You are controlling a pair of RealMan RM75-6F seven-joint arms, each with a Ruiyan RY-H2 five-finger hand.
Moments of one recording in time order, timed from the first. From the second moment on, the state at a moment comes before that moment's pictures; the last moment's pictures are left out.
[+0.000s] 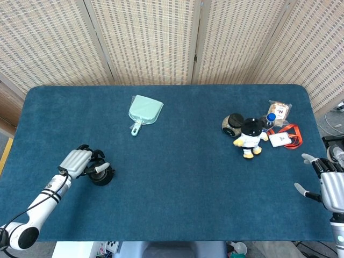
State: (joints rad) left arm -0.65 -1.13 -0.10 -1.73 1.06 0.85 0.16; right arm 0.05 -1.13 0.09 -1.52 -1.50 1.54 0.03
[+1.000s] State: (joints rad) left arm -0.63 -1.20 -0.08 -1.77 1.08 0.98 0.31; right arm 0.04 -1.13 0.09 -1.52 -1.49 1.55 0.04
